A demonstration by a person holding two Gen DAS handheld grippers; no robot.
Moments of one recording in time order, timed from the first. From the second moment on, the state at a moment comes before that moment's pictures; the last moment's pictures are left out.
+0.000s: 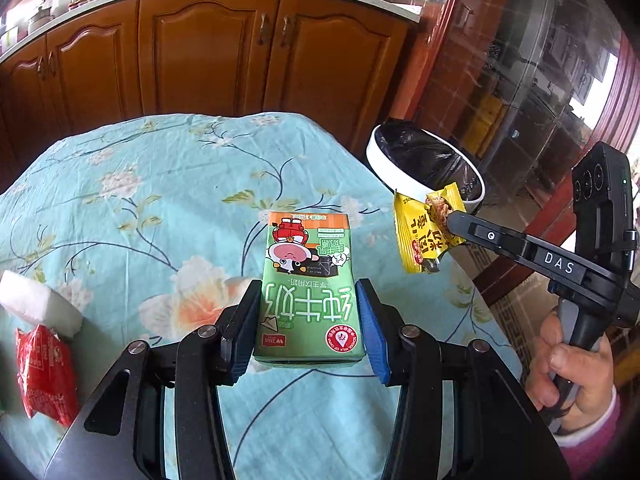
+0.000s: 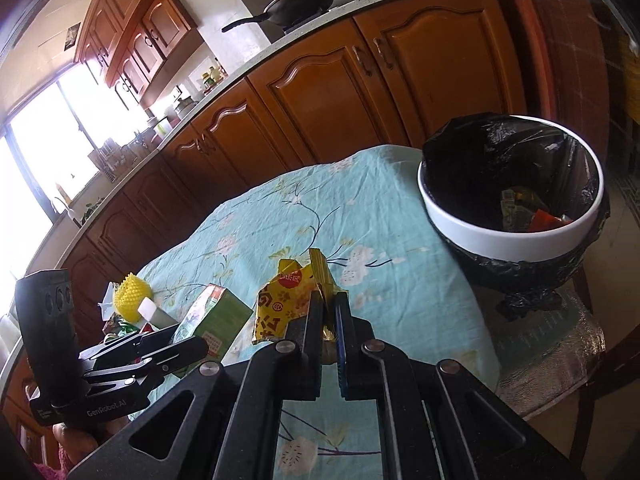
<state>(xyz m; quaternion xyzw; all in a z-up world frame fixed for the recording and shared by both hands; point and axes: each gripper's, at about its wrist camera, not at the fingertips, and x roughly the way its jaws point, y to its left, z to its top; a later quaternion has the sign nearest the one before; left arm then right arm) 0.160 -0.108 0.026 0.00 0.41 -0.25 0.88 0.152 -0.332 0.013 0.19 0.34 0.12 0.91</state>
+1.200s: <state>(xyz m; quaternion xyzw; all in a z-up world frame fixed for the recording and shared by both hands) 0.201 -0.227 0.054 0.07 0.39 -0.31 0.86 0.150 -0.435 0.026 0.22 0.30 0.04 0.93</state>
